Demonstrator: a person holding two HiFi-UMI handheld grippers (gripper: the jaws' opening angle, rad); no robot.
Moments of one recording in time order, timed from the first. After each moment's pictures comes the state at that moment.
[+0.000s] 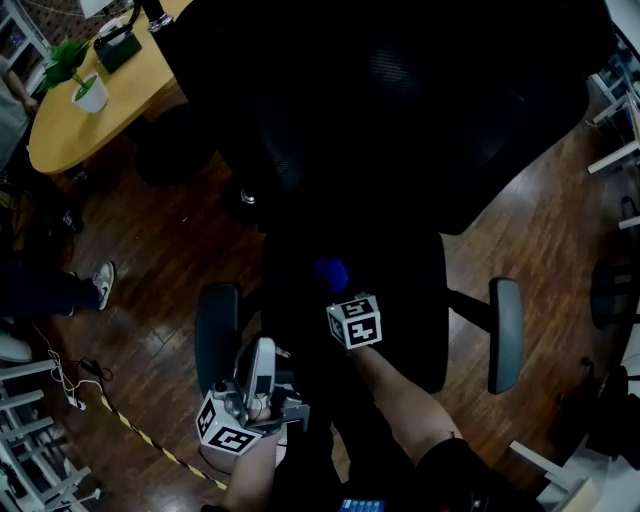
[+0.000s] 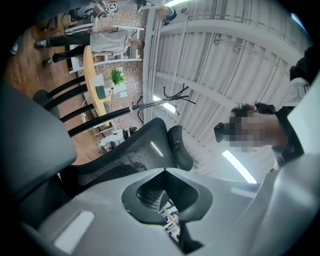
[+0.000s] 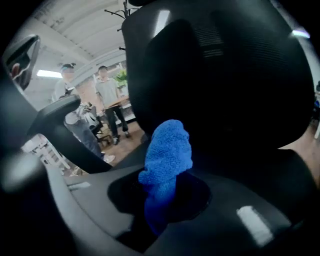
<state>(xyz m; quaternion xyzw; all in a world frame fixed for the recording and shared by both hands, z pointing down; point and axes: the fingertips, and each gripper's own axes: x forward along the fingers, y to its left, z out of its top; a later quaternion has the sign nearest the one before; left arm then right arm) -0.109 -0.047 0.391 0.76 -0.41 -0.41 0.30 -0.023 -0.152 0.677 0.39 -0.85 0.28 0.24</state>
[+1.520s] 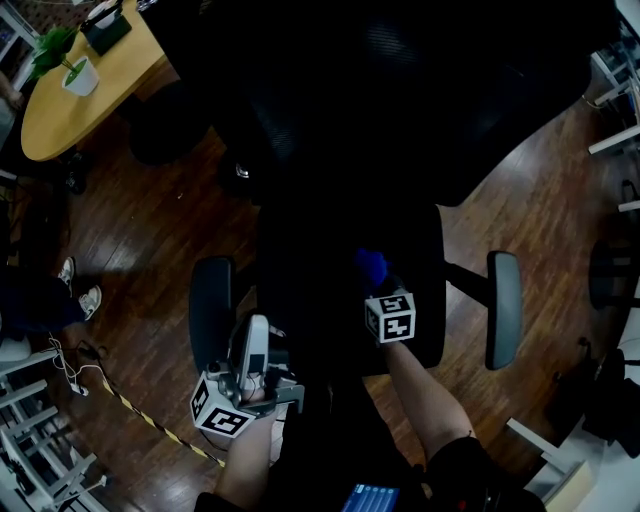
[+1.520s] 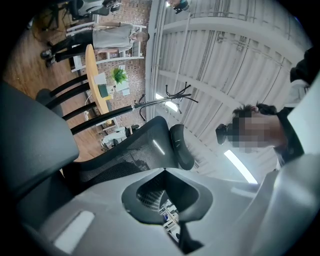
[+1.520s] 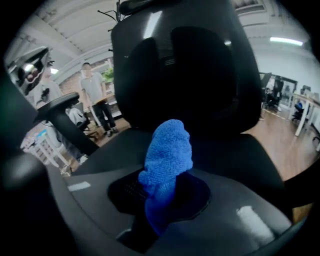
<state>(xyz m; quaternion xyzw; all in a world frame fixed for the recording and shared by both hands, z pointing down) -0.113 -0.041 0.391 0.75 -0.41 -0.40 0.32 0.080 -0.117 0.688 0.46 -0.81 0.27 0.26</state>
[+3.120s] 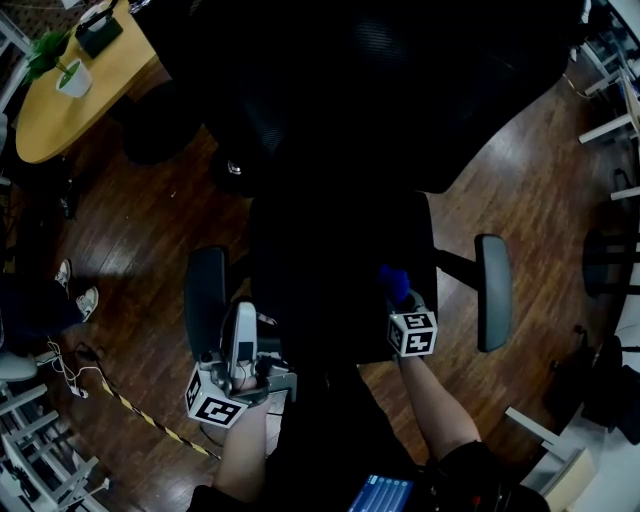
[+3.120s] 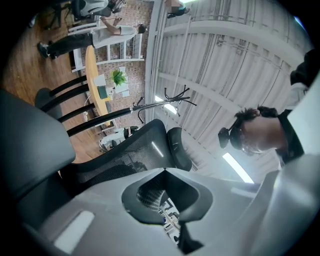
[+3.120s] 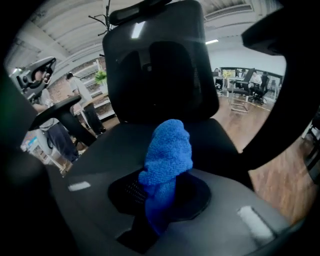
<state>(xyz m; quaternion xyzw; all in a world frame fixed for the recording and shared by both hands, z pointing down) -0.115 -0.036 0.379 0.75 -0.41 -0.42 0.32 0.163 -0.050 0.683 0.50 -0.77 0.30 0.26</state>
